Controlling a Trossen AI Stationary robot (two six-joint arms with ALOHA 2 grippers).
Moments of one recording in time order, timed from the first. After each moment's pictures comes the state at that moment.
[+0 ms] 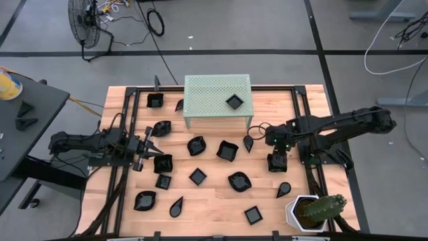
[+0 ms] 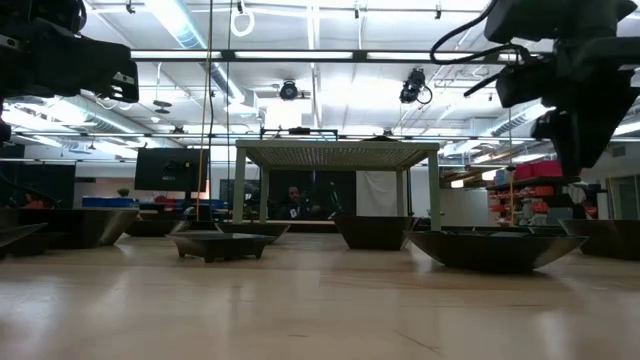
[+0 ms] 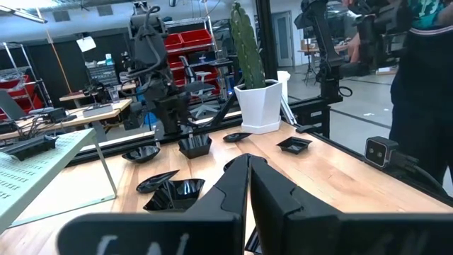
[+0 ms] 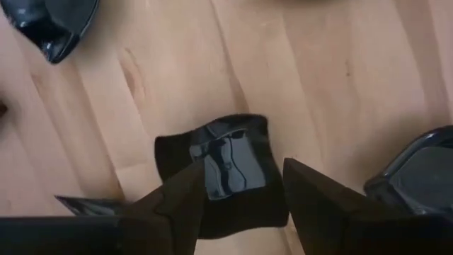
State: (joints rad) left arm -0.08 0.01 0.01 0.08 0.17 0.14; right arm 0.05 1.10 0.74 -0.99 -0.12 0.38
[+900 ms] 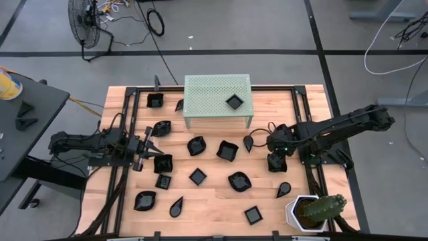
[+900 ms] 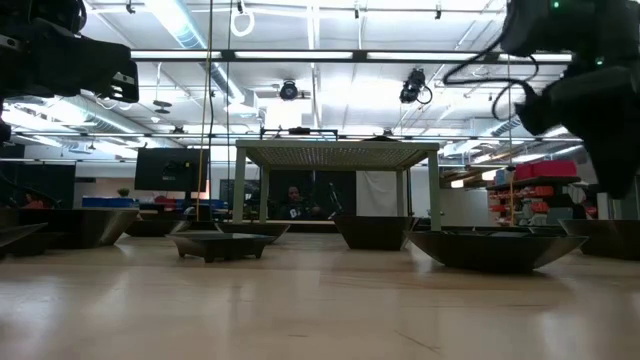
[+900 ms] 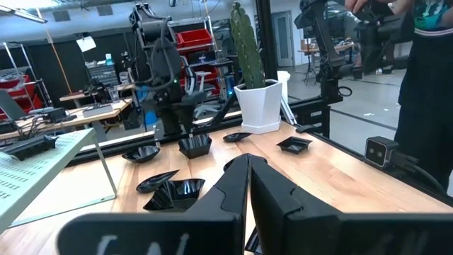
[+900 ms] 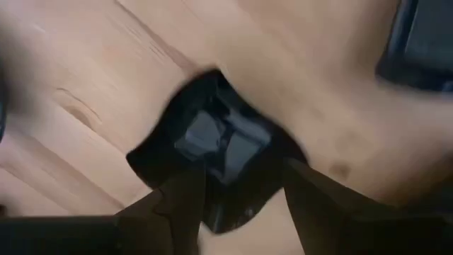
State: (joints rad) left arm -0.08 0.01 0.01 0.08 0.16 0.14; right arm 0.14 1.12 0.67 -1.01 -0.09 1.02
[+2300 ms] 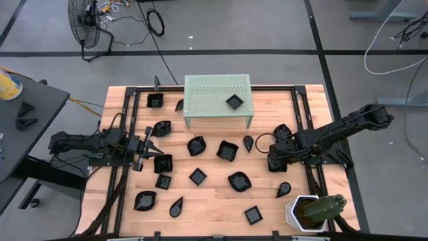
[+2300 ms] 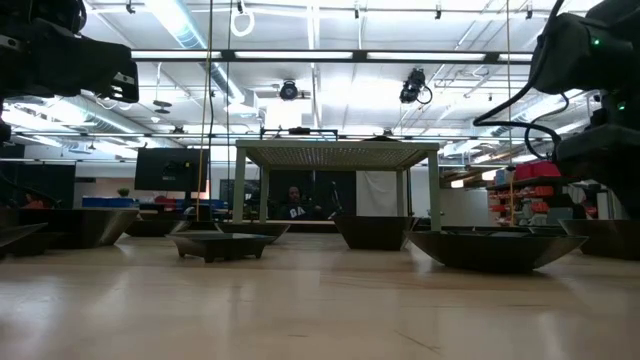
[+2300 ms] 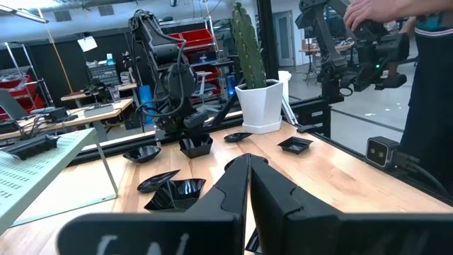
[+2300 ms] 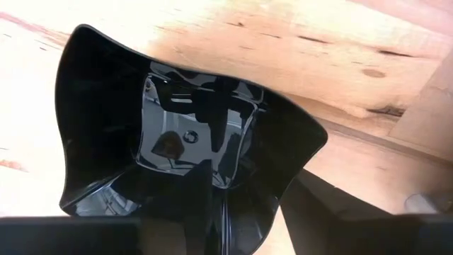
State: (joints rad) left arm -0.08 0.01 0.01 0.08 0.16 0.14; right arm 0.22 1.12 0.46 -0.80 -0.15 1.48
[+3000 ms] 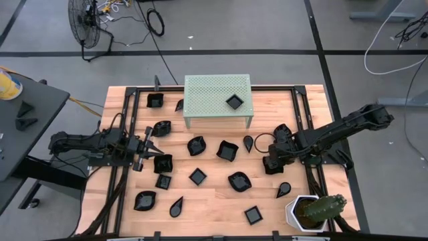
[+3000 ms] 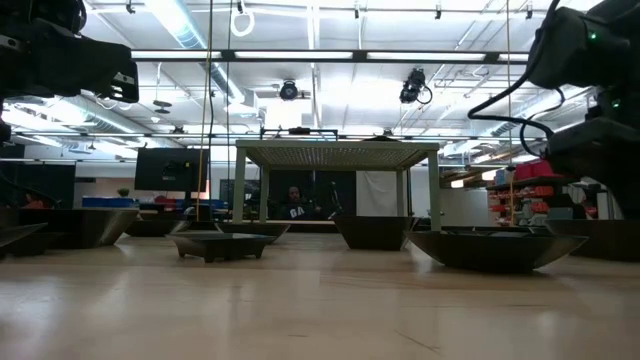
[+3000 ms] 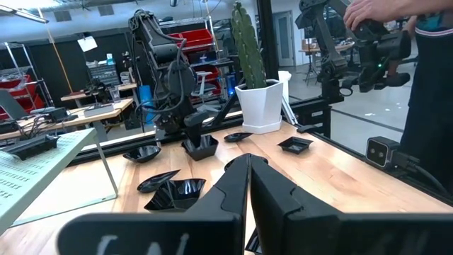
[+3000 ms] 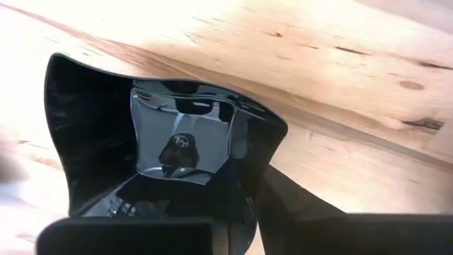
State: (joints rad) left arm -0.08 0.01 0.01 0.08 0.16 0.14; right arm 0.22 1.12 0.46 -0.74 -0.13 1.48
